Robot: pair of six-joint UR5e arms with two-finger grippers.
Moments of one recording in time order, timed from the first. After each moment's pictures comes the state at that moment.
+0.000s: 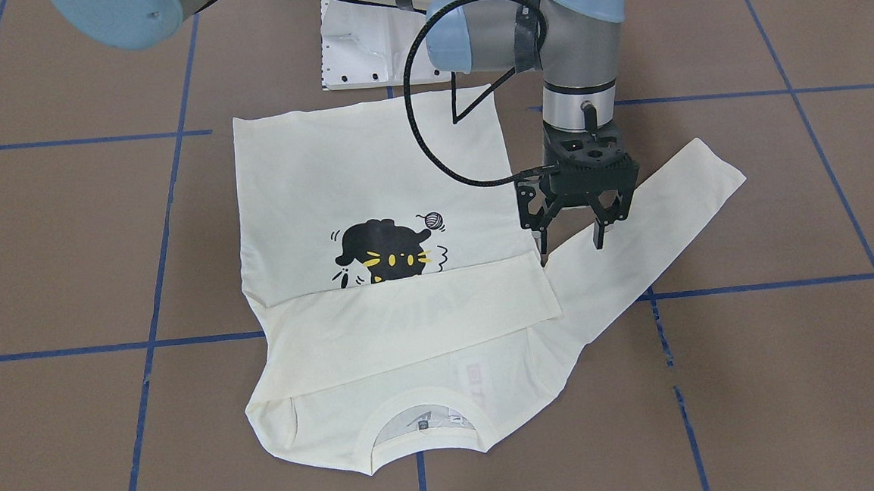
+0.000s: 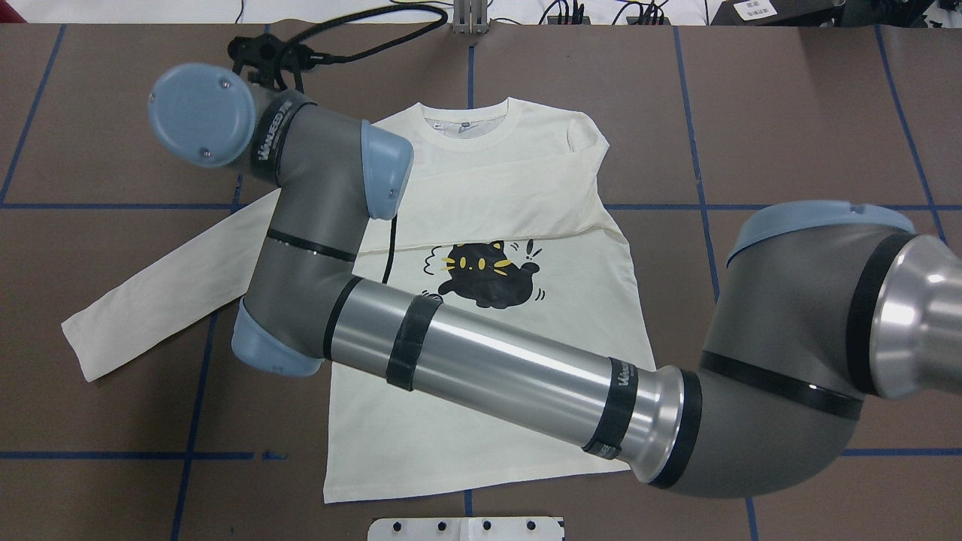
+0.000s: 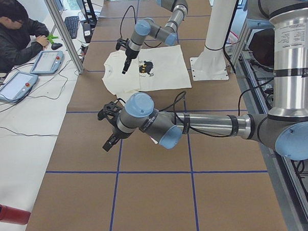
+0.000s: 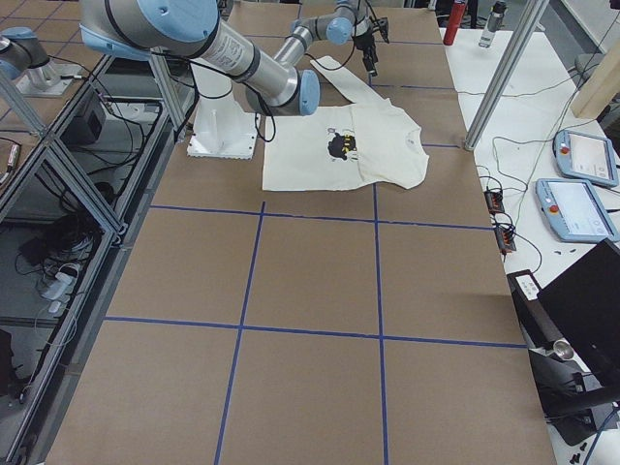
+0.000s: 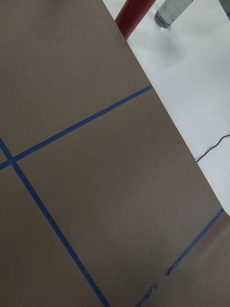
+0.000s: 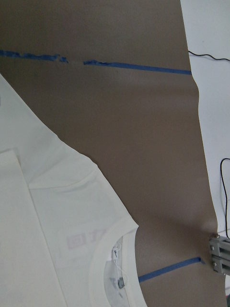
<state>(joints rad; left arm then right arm) -1.59 -1.53 -1.69 -2.18 -2.34 0.09 0.54 -0.18 0.95 -1.42 1.56 1.34</state>
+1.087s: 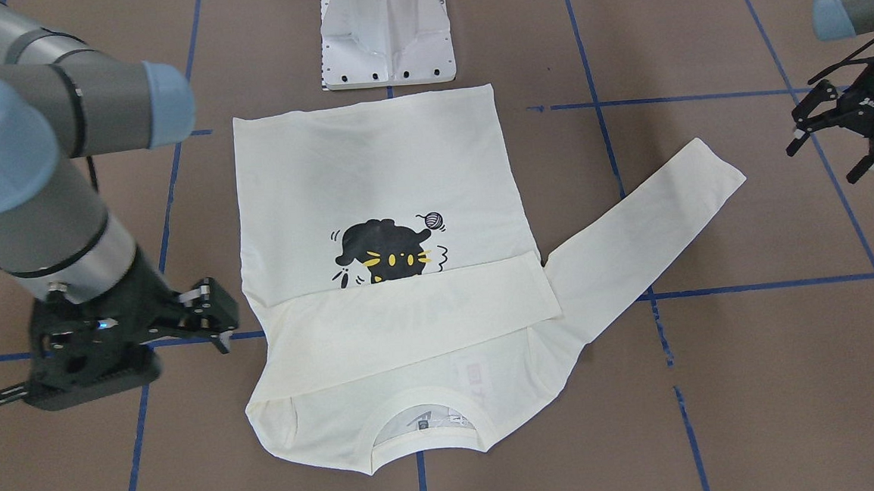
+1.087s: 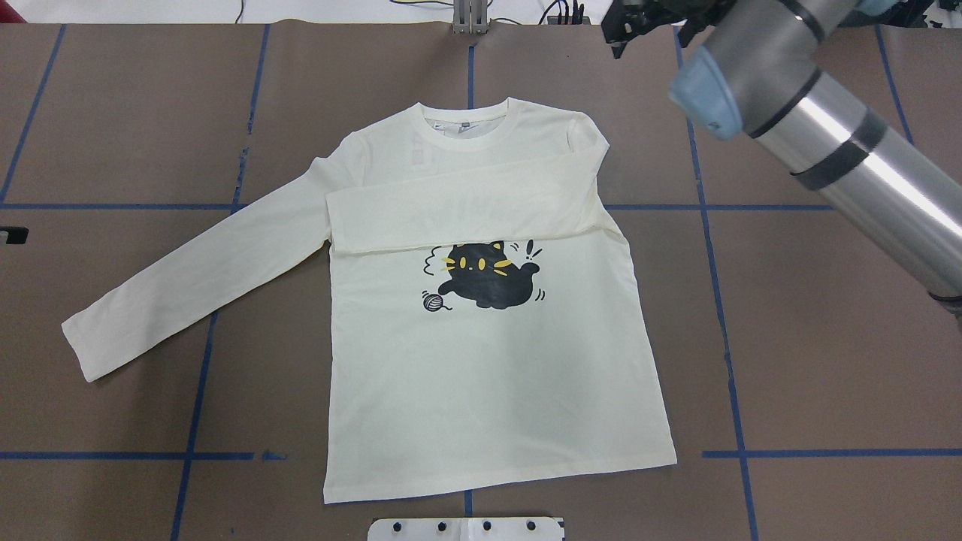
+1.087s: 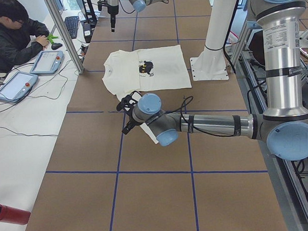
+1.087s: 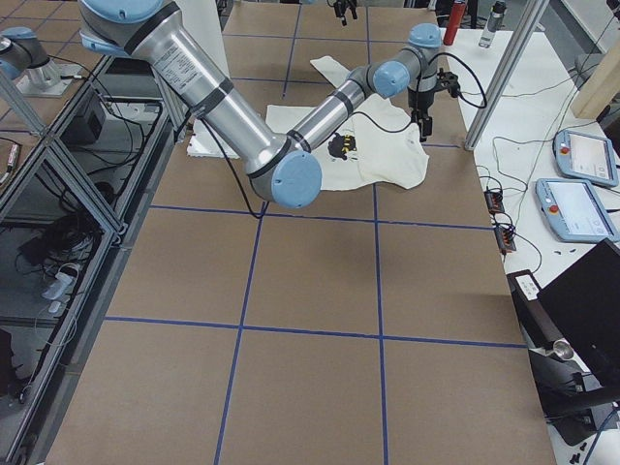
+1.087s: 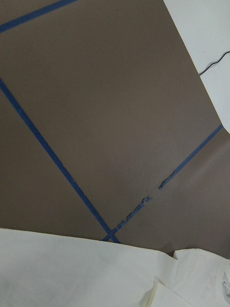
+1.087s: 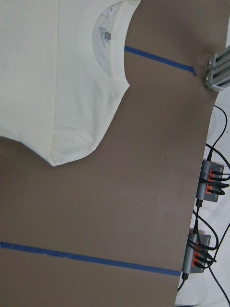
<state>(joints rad) -1.12 -1.39 -1.70 -2.69 -2.20 -0.47 1.07 -0.84 1.53 -1.62 2.14 0.53</state>
